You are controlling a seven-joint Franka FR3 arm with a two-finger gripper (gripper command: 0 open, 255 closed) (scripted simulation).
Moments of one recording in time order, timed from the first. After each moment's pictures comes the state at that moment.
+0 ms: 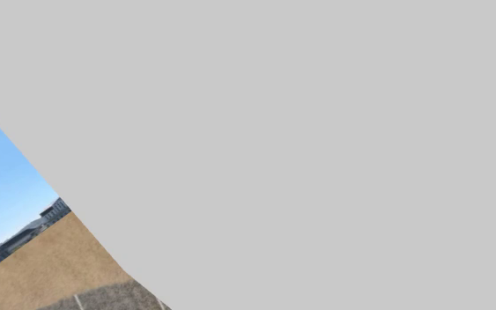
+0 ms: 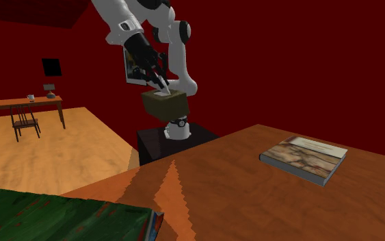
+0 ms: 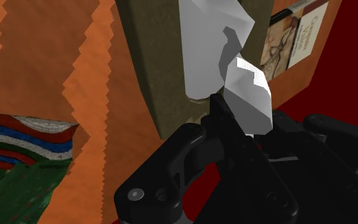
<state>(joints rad) -0.26 -0.02 -0.46 -1.82 0.56 1.66 -0.81</state>
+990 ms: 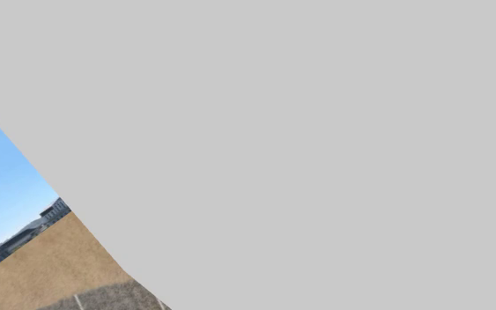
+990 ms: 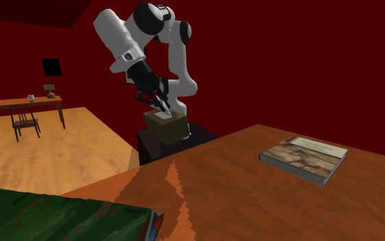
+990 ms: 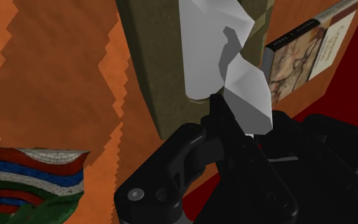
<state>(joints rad) -0.26 0.02 -0.45 -1.97 0.60 1.82 -0.91</state>
